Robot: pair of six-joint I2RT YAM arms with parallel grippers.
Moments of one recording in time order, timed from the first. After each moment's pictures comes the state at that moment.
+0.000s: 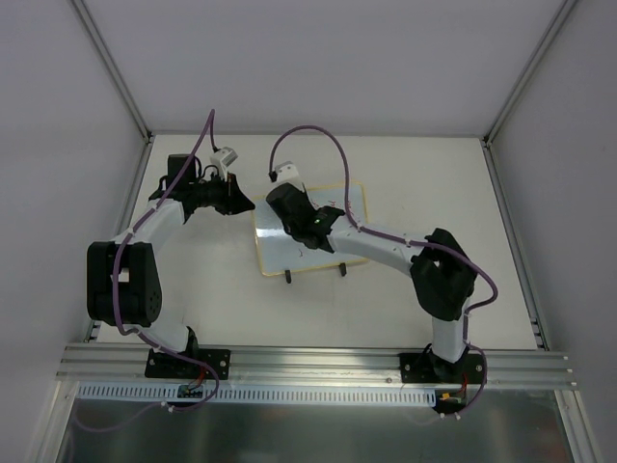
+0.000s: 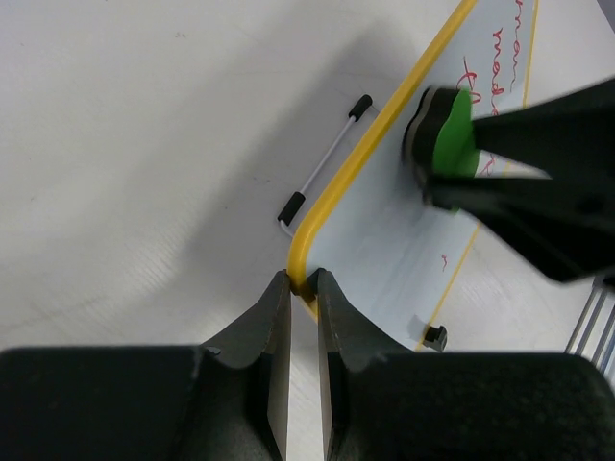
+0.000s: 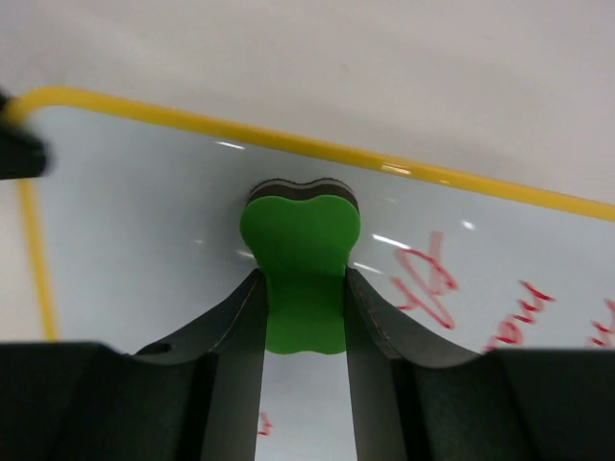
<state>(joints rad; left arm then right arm) -0.02 1.57 1.03 -0.20 0.86 0.09 1.01 1.95 1.53 -0.28 0.58 0.23</state>
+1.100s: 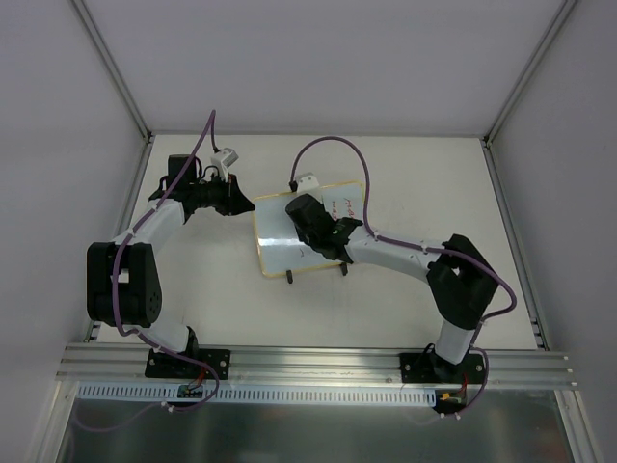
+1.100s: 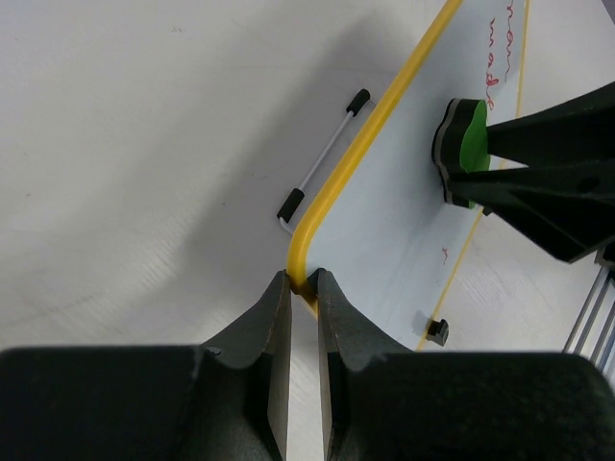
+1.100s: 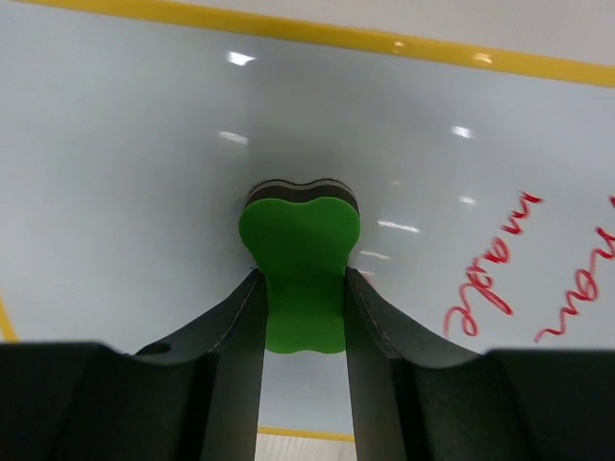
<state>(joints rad) -0.03 1.57 1.03 -0.22 0.85 0.10 0.97 1.81 1.30 -0.21 0.55 0.32</state>
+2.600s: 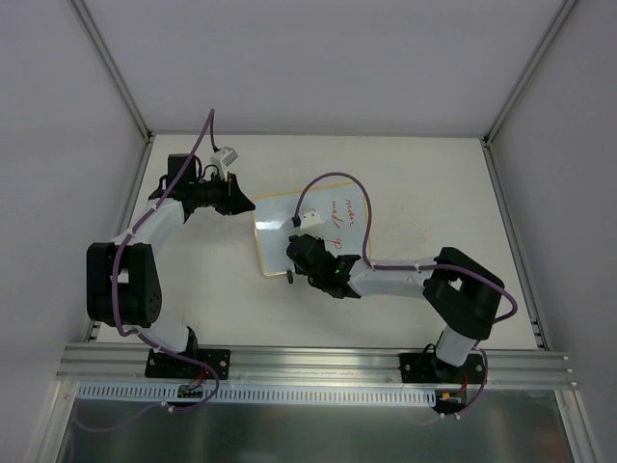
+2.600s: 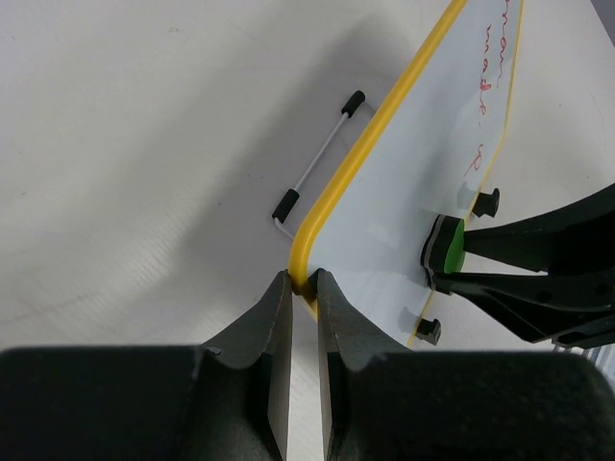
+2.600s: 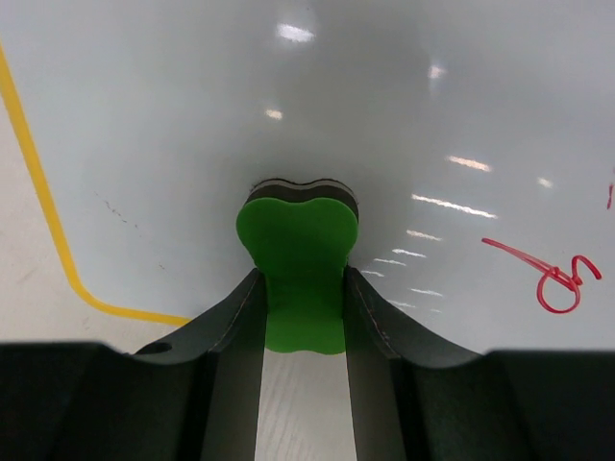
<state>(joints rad) -0.03 1.57 1.04 -0.23 0.86 0.09 1.09 1.73 0.96 0.07 0.56 0.48</state>
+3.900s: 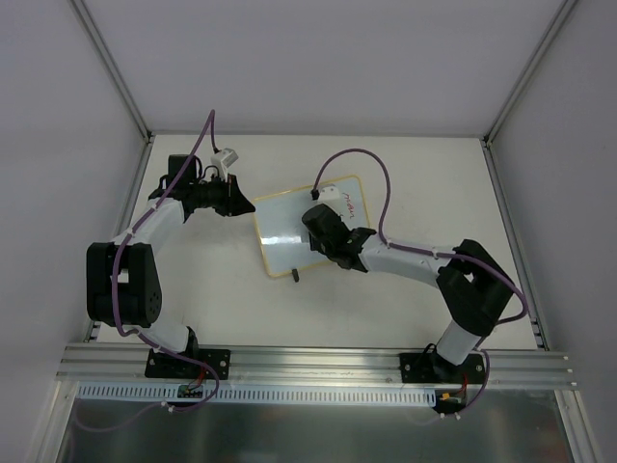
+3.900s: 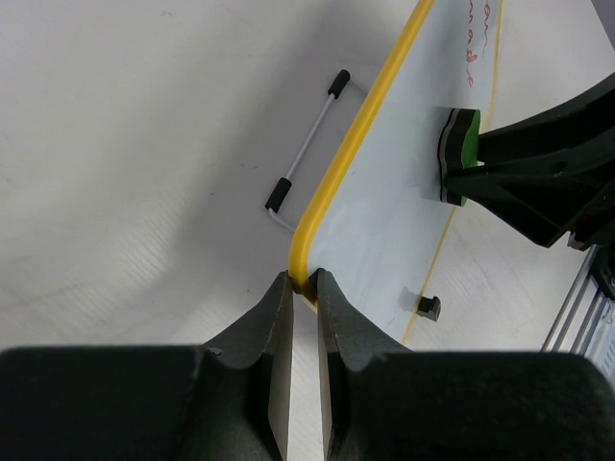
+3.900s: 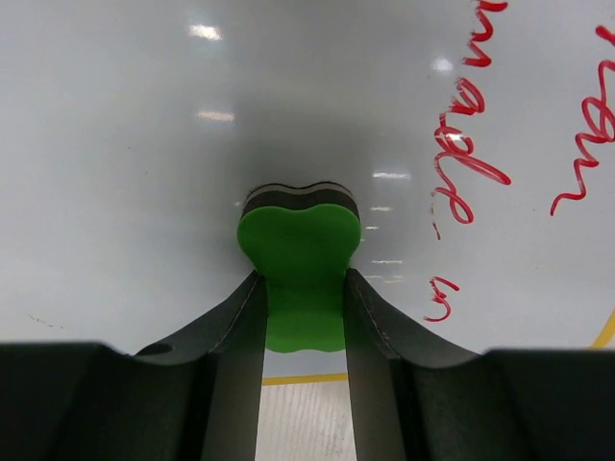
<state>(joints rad) -0.03 1.57 1.04 -0.26 0.86 0.09 0.93 1.71 1.09 -0.16 0.51 0.47</state>
